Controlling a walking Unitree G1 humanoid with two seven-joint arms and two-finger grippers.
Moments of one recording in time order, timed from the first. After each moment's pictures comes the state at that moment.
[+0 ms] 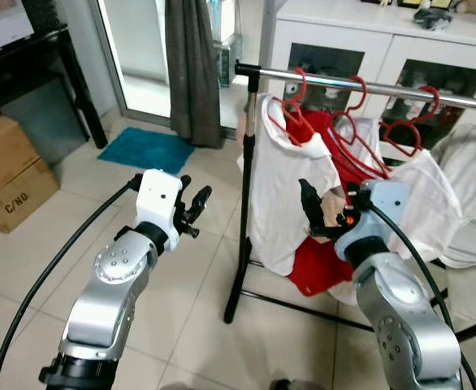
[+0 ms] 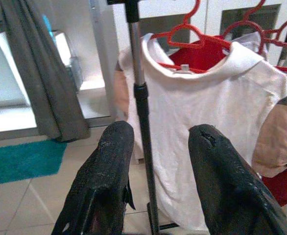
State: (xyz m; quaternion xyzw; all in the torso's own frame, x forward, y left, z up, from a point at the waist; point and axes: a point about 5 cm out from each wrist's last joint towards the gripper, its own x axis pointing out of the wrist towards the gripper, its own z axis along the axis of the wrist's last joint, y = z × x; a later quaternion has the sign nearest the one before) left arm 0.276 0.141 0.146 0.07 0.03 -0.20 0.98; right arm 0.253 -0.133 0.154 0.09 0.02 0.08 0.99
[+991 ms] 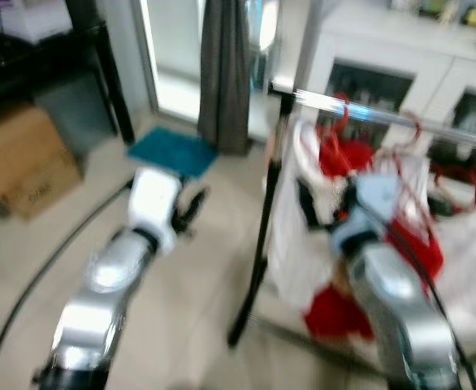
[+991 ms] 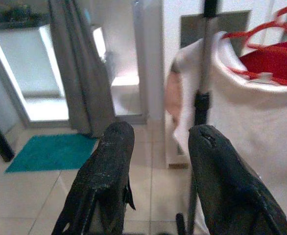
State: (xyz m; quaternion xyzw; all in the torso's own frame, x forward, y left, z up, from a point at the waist) left arm 0.272 0.146 0.145 0.07 0.03 -0.20 0.98; right arm 0.262 -0.128 0.162 0.04 0.00 0.08 1.00
